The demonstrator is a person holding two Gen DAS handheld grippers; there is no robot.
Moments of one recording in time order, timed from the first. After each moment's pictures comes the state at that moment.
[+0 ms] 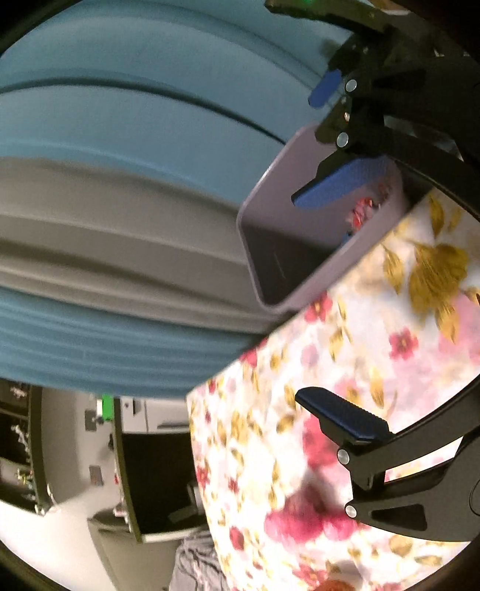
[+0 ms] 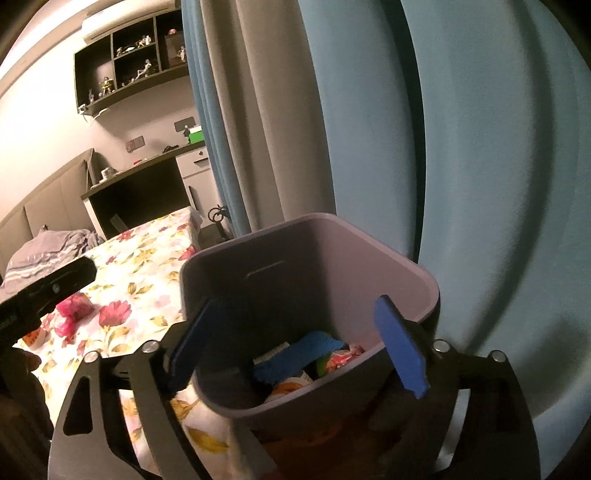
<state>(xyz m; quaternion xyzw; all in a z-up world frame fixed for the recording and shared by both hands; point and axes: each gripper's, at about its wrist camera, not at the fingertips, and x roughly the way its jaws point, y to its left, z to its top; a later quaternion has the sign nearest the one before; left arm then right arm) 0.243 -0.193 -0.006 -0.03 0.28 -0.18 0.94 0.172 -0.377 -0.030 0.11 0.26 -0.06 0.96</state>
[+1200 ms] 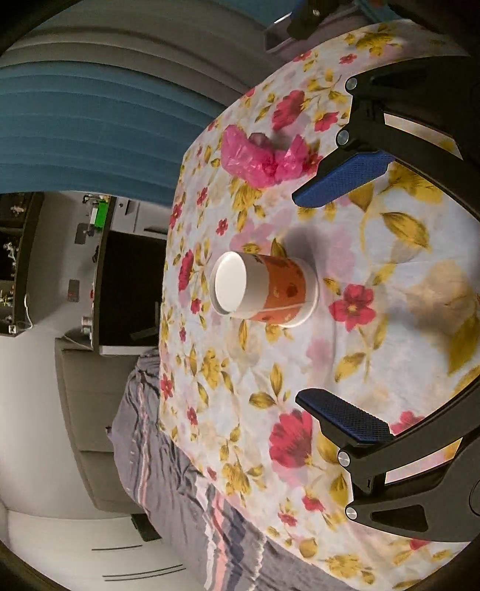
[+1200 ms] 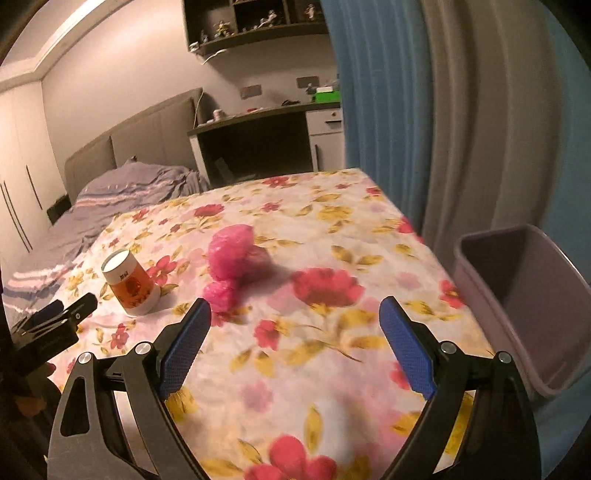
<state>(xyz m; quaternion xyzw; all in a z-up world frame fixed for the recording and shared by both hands) 0.197 0.120 -0.034 -0.07 0.31 0.12 0.94 0.215 -0.123 -0.015 0.03 0.30 0.13 0.94</state>
